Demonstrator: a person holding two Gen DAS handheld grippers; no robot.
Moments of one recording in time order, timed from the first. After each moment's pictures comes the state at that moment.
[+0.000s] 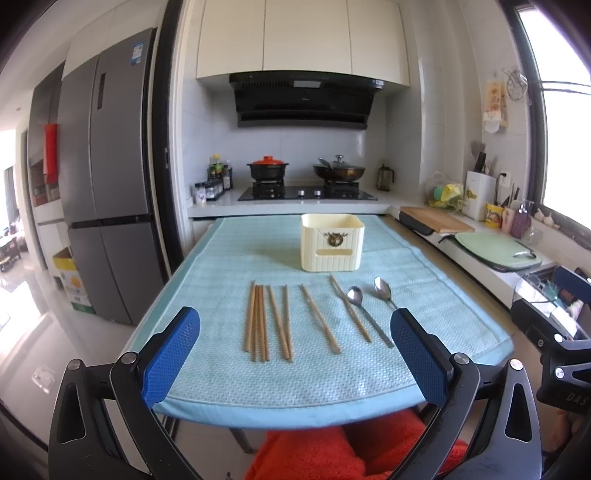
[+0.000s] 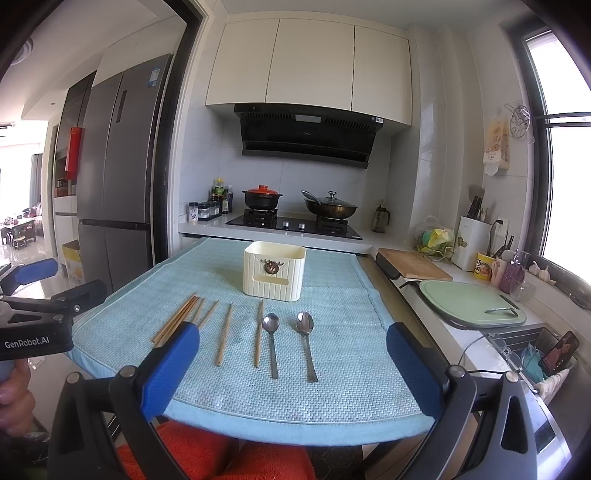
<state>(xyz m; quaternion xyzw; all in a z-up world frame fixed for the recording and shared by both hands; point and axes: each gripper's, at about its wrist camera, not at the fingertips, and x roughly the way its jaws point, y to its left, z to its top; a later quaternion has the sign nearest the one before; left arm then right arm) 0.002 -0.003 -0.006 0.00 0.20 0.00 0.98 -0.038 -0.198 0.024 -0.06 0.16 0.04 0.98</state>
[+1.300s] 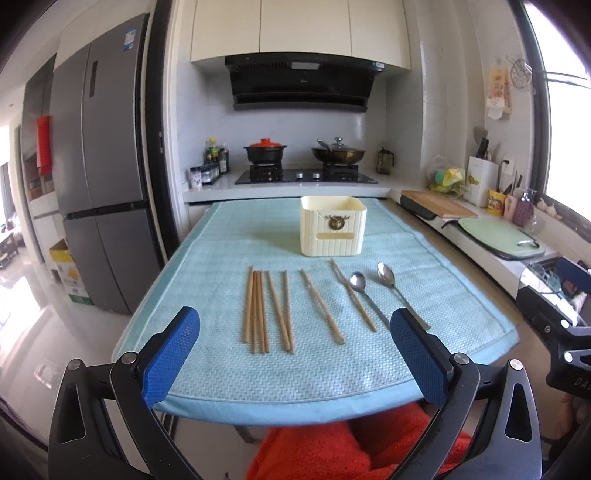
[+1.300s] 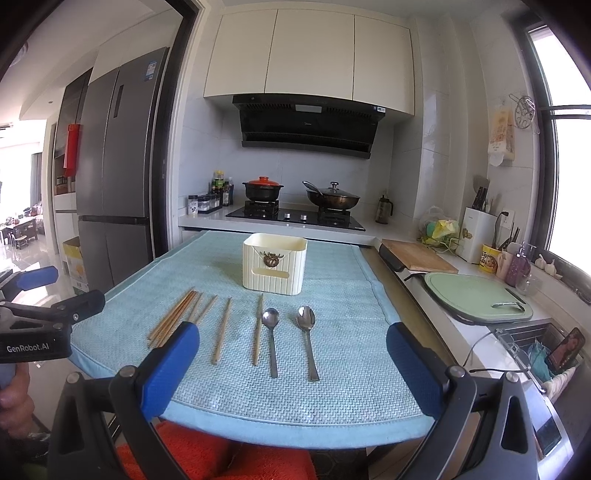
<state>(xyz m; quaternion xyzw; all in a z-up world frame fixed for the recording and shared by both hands) 0.026 0.003 -0.015 0.00 0.23 -0.01 0.97 -0.019 -0.205 0.023 -0.06 0.18 0.04 0.98</state>
